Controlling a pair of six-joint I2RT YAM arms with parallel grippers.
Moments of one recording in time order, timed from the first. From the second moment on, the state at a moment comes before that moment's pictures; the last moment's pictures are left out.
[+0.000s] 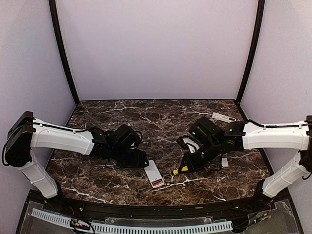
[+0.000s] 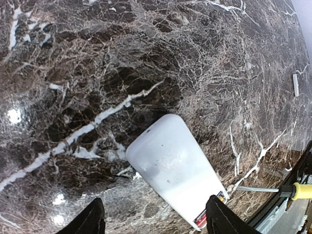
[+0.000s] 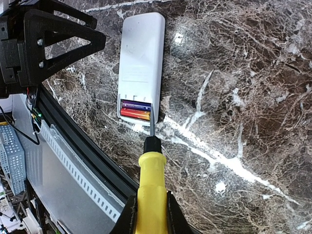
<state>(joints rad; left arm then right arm) -0.96 1.60 0.93 -0.33 0.01 -0.83 1.01 1.40 0.95 -0.61 -0.31 0.64</state>
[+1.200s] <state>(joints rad) -0.96 1.69 0.92 -0.27 0.09 -0.89 1.08 1.49 1.03 -0.65 -0.26 0.66</state>
